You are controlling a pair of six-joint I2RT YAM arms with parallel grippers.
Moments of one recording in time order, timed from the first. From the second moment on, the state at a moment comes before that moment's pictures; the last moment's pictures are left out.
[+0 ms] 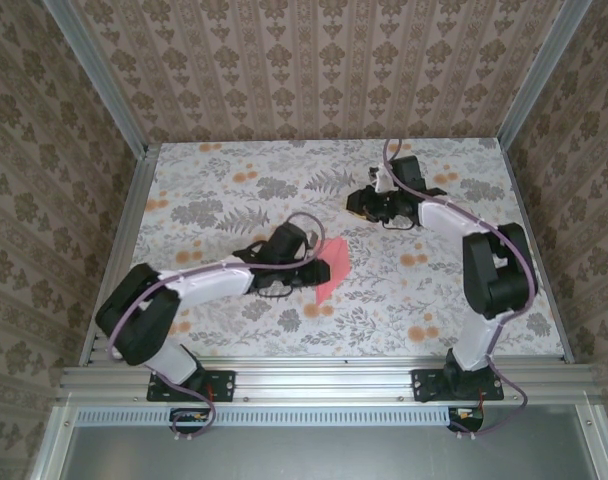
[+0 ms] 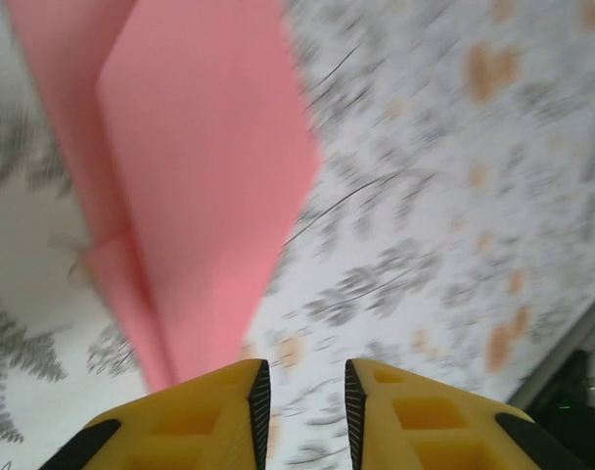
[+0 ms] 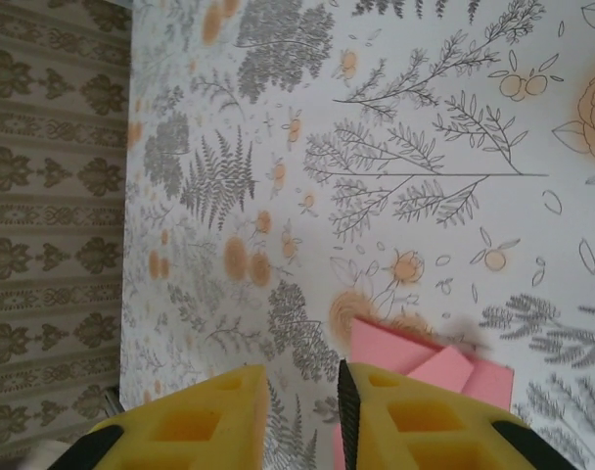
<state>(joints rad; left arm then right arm) -0.83 1.52 0.85 -0.14 0.32 -0.78 0.22 1.78 1.19 -0.22 -0.65 0.59</state>
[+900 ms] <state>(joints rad) -0.75 1.80 1.06 -0.26 0.37 -0.68 0.29 1.66 0.79 -0.11 -0.61 0.69</state>
